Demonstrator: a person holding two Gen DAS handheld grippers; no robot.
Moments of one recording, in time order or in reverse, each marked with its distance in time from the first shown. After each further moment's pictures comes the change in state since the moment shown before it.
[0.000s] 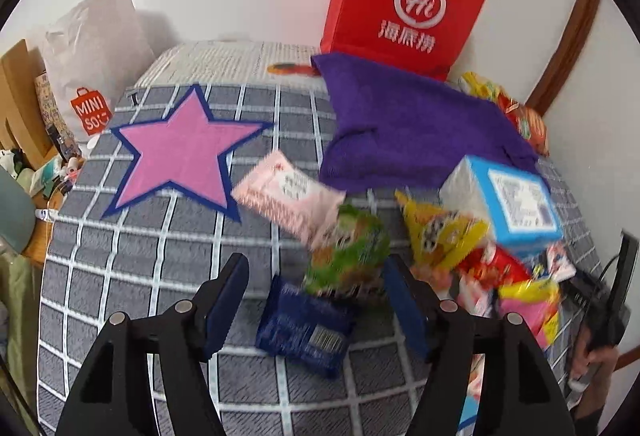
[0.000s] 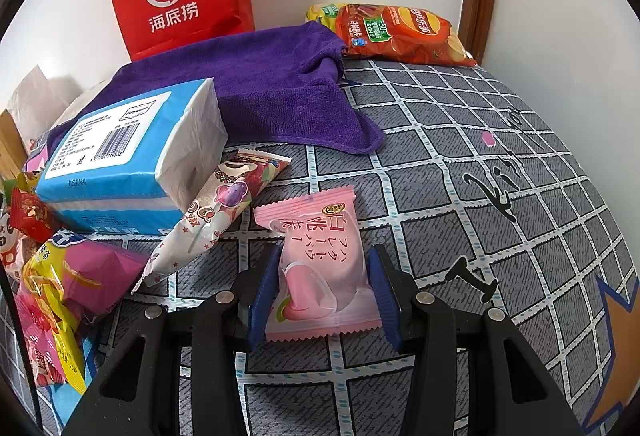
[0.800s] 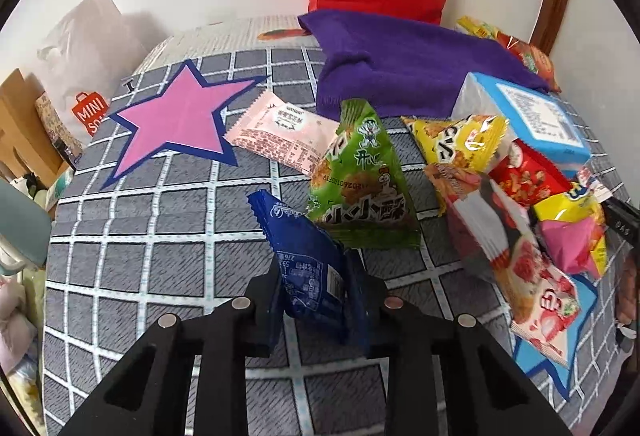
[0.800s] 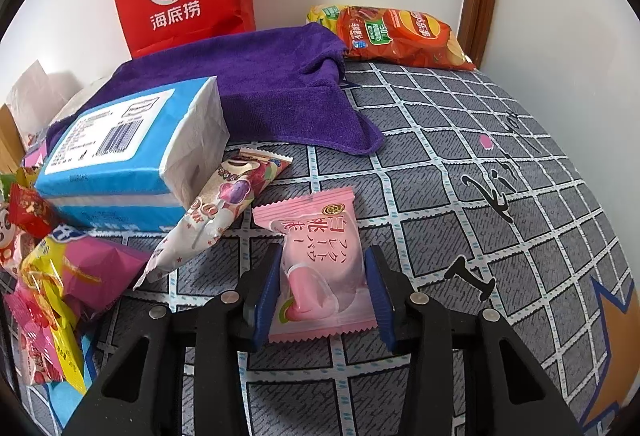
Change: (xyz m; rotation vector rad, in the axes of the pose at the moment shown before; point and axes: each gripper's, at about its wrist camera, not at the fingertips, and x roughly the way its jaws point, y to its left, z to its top) left arm 0.006 -0.012 -0.038 0.129 0.039 0.087; right arm -0.004 0.004 -0.004 -0.029 -0.013 -0.031
